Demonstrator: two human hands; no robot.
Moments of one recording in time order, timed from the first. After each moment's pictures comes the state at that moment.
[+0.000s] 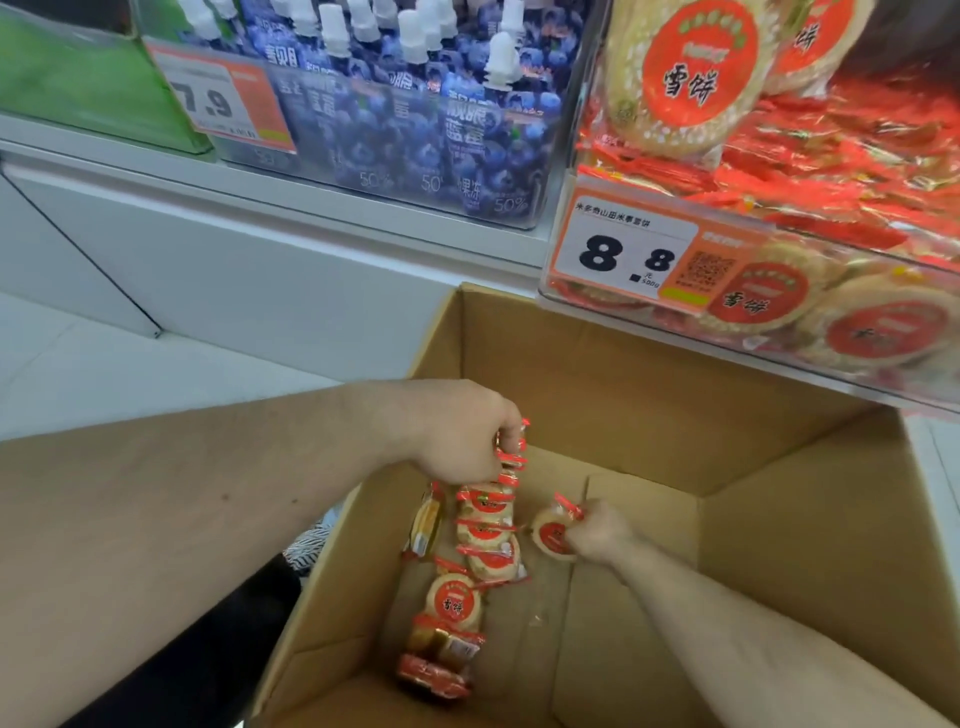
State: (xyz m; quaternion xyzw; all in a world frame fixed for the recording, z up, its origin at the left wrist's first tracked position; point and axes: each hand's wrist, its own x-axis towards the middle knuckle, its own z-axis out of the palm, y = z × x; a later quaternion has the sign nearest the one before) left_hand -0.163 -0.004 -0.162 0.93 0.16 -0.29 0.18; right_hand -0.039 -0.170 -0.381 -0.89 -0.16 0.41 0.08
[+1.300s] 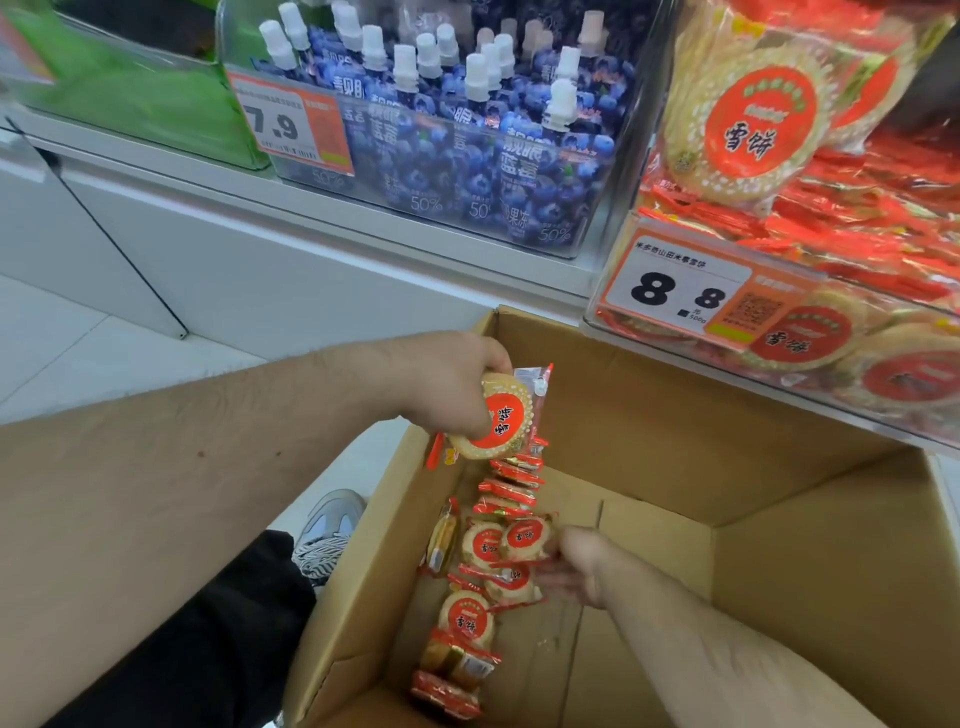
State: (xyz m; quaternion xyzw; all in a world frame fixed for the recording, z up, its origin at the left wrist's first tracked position) left_hand -0.182 0.041 -0.135 0.89 0.26 -0.17 0.33; right_hand -0.077 -0.139 -0.362 -0.76 0.08 0.56 0.31
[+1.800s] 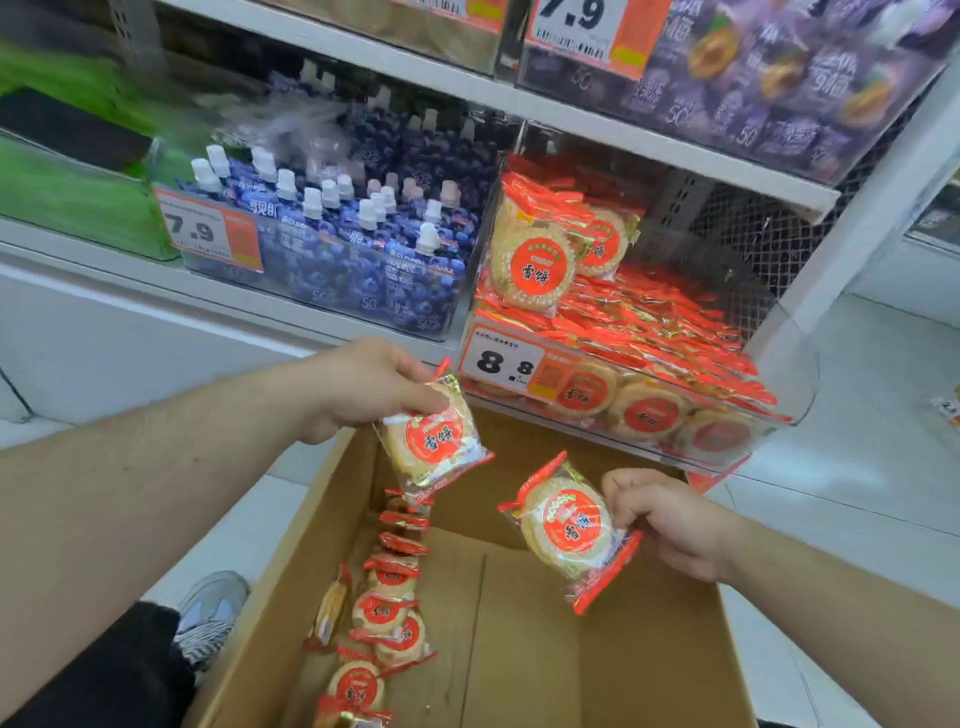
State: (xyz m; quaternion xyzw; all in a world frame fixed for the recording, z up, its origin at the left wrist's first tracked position) left_hand -0.179 0.014 -0.079 0.76 0.27 -0.01 0.58; right_hand -0.018 -0.246 -0.116 -0.76 -0.19 0.43 0.45
